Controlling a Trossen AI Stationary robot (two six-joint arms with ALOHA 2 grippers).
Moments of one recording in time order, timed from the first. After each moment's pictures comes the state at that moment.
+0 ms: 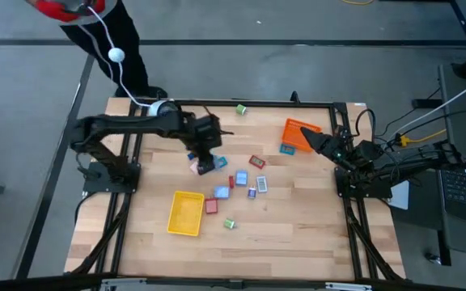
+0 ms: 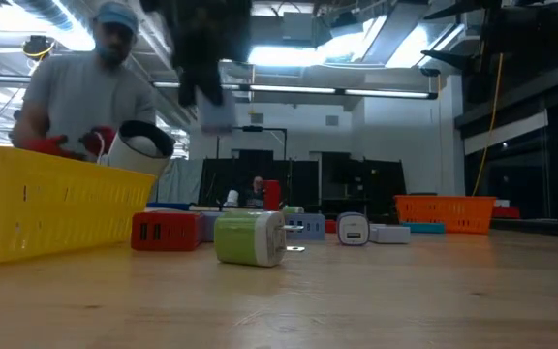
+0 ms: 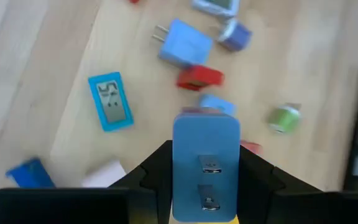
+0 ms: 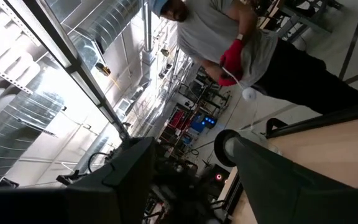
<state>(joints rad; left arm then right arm) 0.22 1.50 1.27 -0.89 0.29 -0.21 0.11 0.54 0.22 0.62 0.64 0.90</state>
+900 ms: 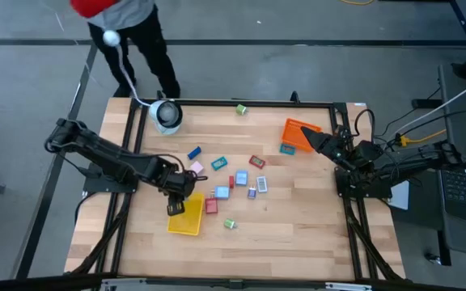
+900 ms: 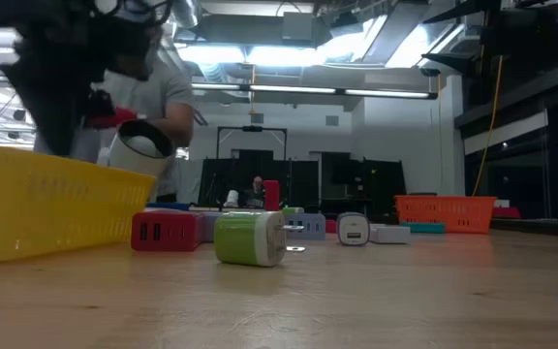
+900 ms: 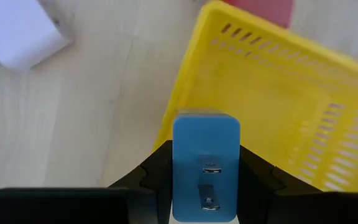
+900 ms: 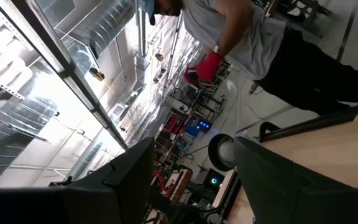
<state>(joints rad) -0.29 1.34 0.84 -0.82 -0.02 -0.58 0.11 0.54 0.22 0.61 0.67 0.91</state>
